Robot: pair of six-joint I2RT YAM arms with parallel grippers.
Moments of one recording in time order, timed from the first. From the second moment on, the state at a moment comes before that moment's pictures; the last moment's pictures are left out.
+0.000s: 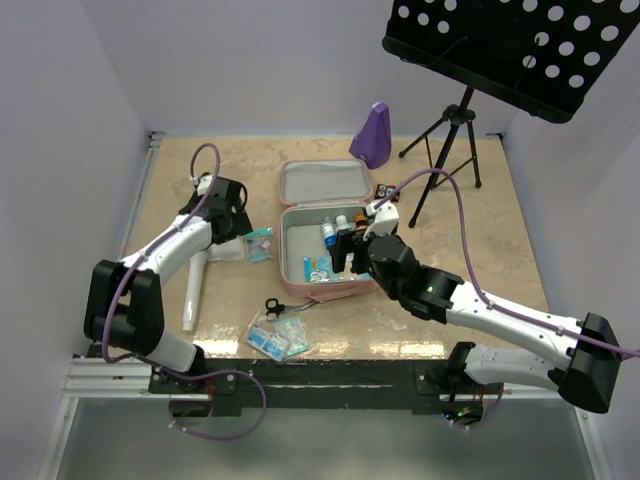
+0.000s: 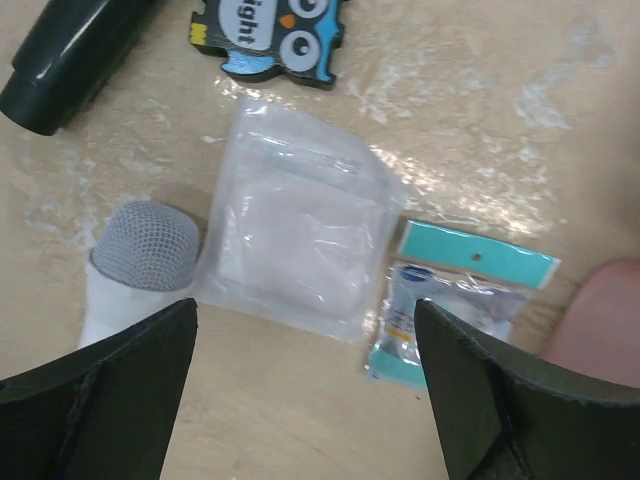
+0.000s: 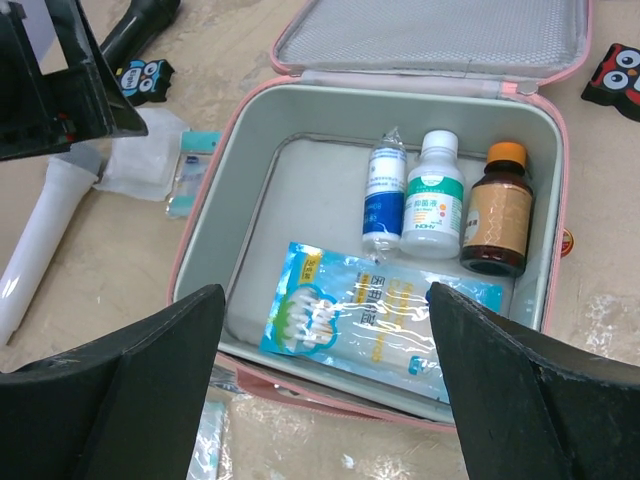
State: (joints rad) left arm -0.28 1.50 1.01 -0.53 -0.40 -0.61; right arm 0.99 1.09 0.78 -0.07 0.51 0.47
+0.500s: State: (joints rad) left arm -0.25 1.71 1.04 -0.51 -0.40 -0.53; right arm 0.98 1.07 0.76 -0.06 0.50 0.47
